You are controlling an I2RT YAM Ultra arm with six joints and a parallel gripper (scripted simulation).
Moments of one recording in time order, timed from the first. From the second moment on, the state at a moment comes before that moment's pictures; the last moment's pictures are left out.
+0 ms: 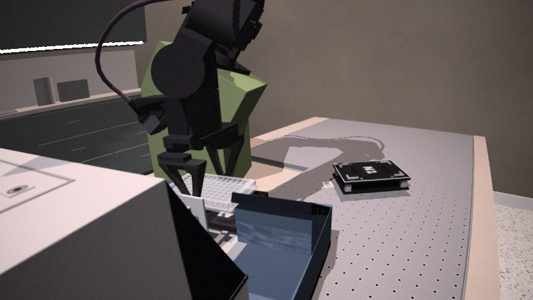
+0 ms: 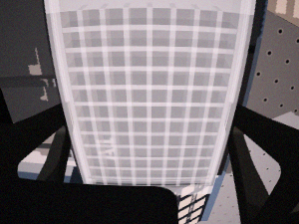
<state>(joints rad) -1.02 2.24 0.96 -0.15 -0.56 2.03</state>
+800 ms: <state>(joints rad) -1.01 2.25 0.95 -0.13 -0.56 2.03</state>
